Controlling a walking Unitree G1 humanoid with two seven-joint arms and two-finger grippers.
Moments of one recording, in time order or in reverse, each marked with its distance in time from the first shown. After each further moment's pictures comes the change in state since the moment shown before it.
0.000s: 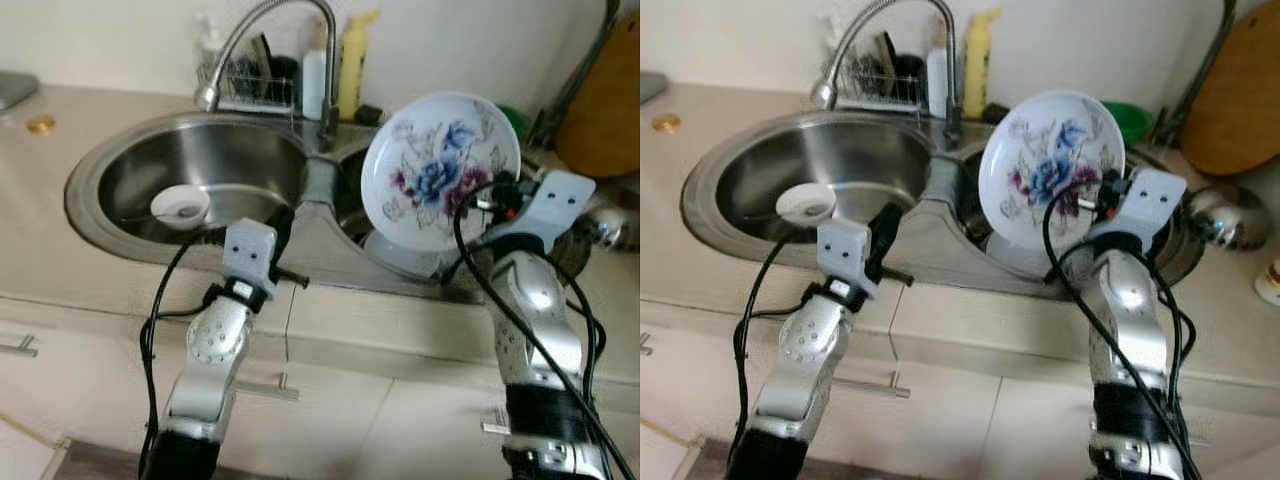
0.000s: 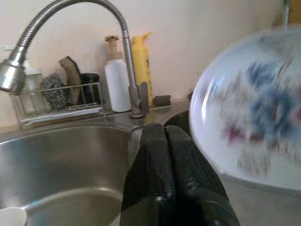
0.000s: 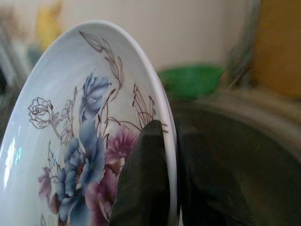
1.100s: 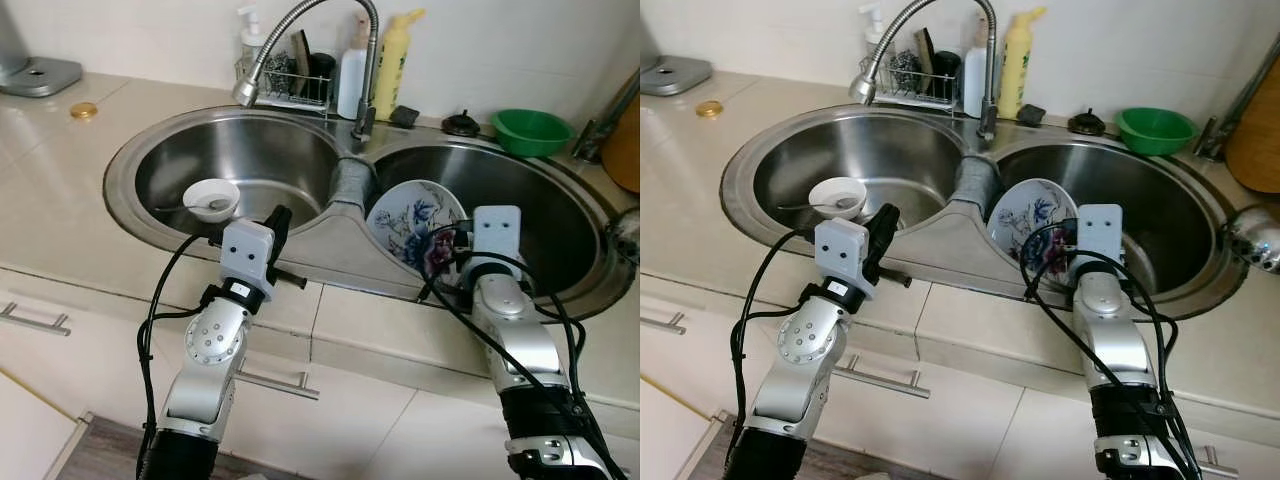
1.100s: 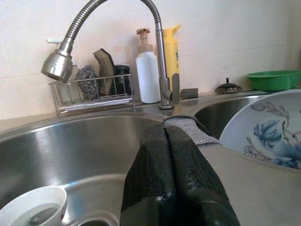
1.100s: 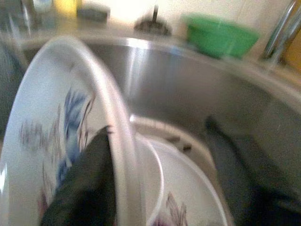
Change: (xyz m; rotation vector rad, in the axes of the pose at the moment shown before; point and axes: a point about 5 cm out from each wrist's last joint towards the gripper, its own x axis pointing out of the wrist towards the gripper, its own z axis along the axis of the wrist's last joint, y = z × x) left arm 0.000 0.001 0.000 -0.001 0.004 0.004; right arm 0.001 -0.015 -0.024 -0.253 0.122 -0.098
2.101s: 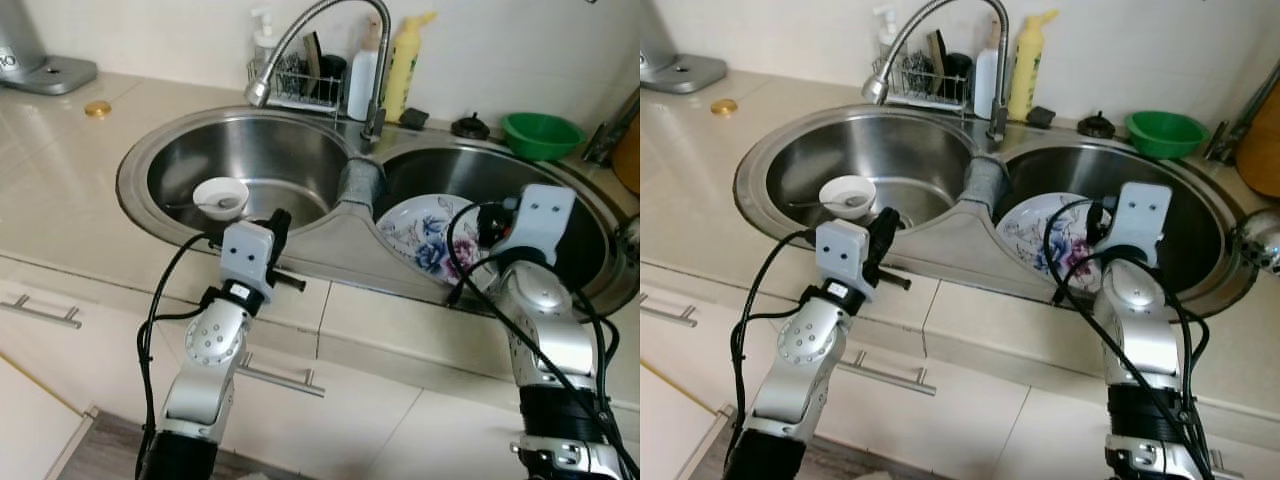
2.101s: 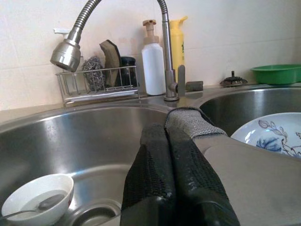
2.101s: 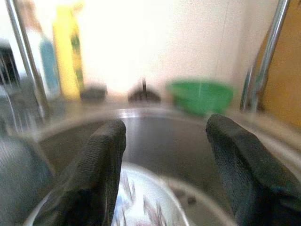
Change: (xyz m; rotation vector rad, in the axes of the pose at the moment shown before) left arm -0.001 0.001 -0.004 -0.007 0.036 0.001; right arm -0.009 -0.022 0.046 0.150 -0.218 -0.035
